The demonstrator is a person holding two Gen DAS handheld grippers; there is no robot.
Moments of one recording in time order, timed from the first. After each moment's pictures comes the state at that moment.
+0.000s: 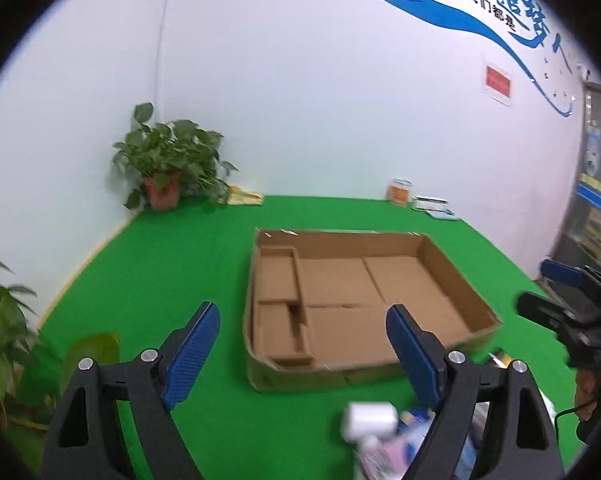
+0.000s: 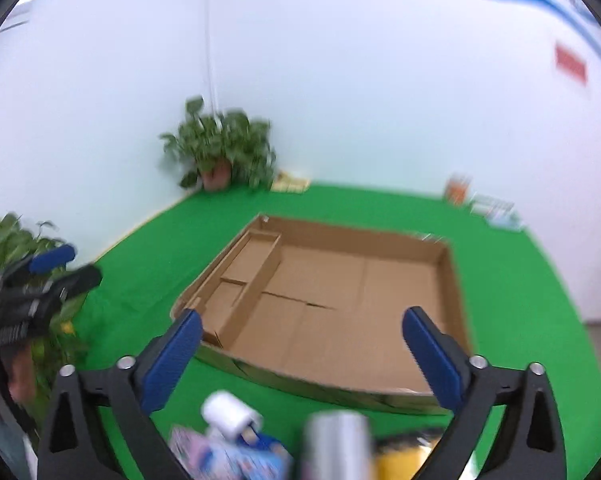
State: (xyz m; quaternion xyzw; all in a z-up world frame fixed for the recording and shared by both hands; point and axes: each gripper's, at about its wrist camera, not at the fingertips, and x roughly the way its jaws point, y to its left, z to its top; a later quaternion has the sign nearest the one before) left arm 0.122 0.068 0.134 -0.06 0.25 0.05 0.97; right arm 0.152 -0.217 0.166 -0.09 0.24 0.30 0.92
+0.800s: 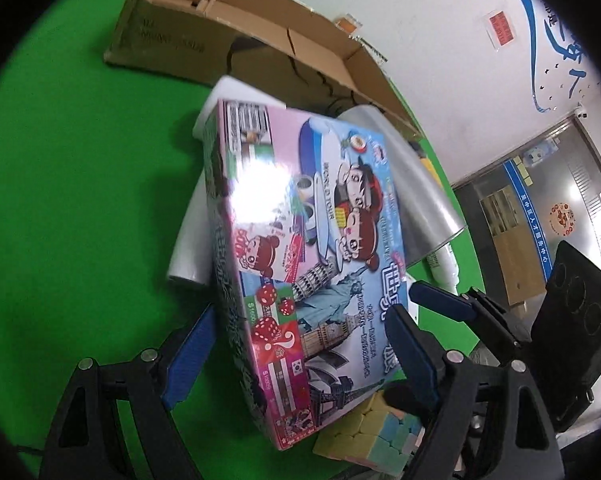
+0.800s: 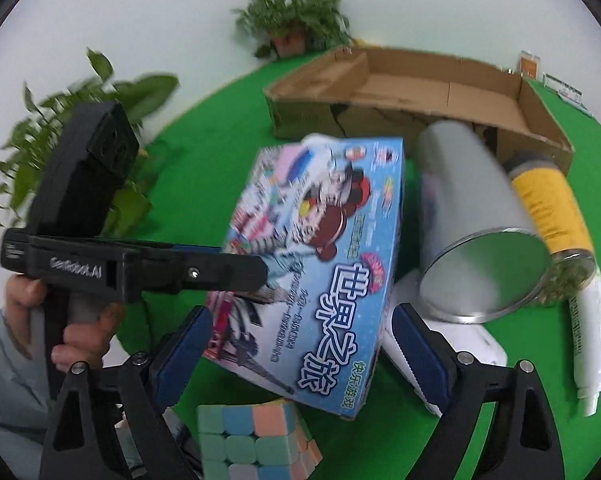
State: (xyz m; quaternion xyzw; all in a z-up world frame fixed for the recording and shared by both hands) left arm 0.101 0.001 -0.051 -0.28 0.49 -0.15 0.81; right arm 0.049 -0.226 -0.026 -0.10 0.46 0.41 0.78
